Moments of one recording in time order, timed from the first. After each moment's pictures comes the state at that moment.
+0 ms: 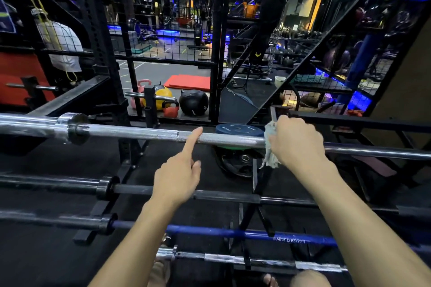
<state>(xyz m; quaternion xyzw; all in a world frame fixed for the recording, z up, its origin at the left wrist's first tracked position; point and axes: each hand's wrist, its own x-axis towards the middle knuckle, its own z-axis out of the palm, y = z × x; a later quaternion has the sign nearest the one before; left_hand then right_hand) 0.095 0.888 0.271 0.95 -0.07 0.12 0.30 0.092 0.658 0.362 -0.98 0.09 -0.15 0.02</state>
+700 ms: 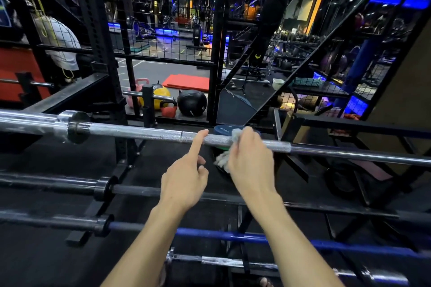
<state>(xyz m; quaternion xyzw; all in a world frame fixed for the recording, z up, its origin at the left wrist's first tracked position) 0.094 0.879 0.265 0.92 -0.06 0.12 0.36 0.087 0.732 0.309 -0.94 0.00 -0.28 0.21</state>
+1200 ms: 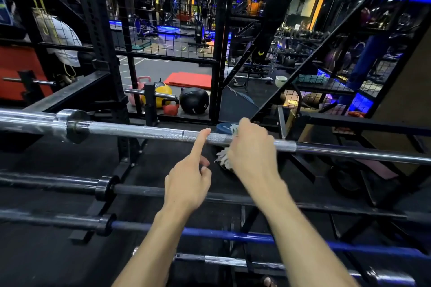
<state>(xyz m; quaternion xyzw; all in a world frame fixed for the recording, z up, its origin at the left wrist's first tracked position) 0.096 0.876 0.260 0.91 -0.06 0.13 0.39 0.099 0.744 0.332 -0.97 0.01 -0.20 0.15</state>
